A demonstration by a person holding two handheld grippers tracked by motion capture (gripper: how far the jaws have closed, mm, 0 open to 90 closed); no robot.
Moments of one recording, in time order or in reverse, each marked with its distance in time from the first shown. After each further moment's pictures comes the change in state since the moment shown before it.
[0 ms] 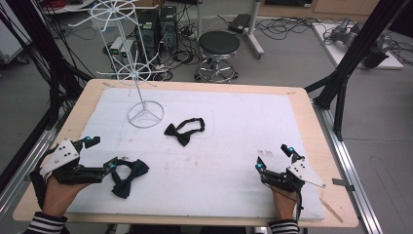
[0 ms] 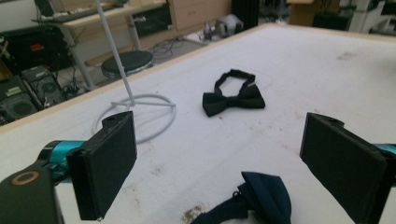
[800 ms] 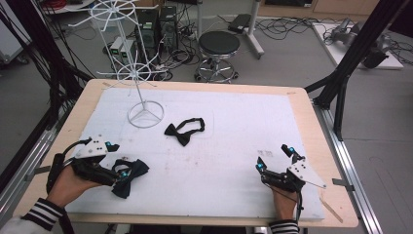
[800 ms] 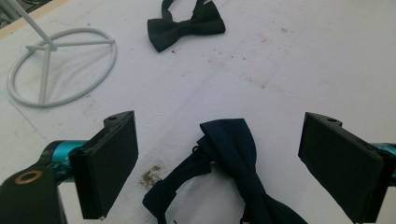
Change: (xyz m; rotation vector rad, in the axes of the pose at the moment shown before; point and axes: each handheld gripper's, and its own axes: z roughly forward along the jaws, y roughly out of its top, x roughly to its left) left arm -0.009 0.011 0.039 0.347 -0.173 0.083; right arm 0.000 0.000 -0.001 -0.008 -0.002 0.010
